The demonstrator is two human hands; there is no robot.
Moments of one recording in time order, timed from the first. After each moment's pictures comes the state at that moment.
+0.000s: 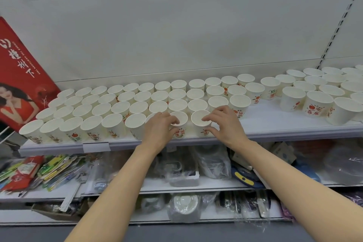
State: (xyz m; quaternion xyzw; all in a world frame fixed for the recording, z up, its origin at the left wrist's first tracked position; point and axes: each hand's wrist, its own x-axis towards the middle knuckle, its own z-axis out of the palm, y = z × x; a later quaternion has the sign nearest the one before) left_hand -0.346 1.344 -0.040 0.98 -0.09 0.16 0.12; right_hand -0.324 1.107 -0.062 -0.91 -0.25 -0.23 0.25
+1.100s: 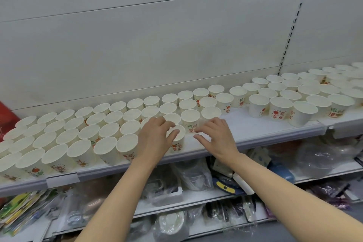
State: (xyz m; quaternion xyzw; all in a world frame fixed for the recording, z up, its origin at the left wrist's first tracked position) left_hand -0.327 1.275 -0.023 0.93 -0.16 0.31 0.12; right_hand -0.328 1.059 -0.062 -0.89 -0.21 -0.32 0.23
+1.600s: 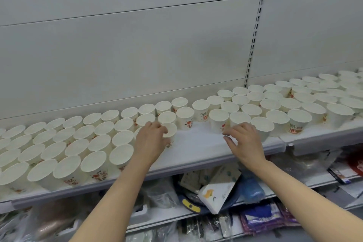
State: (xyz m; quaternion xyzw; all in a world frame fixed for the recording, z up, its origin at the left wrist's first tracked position) left_hand -0.265 1.129 -0.028 0.98 -0.12 0.17 0.04; right_hand -0.306 0.833 -0.072 -0.90 -0.11 -0.38 0.17
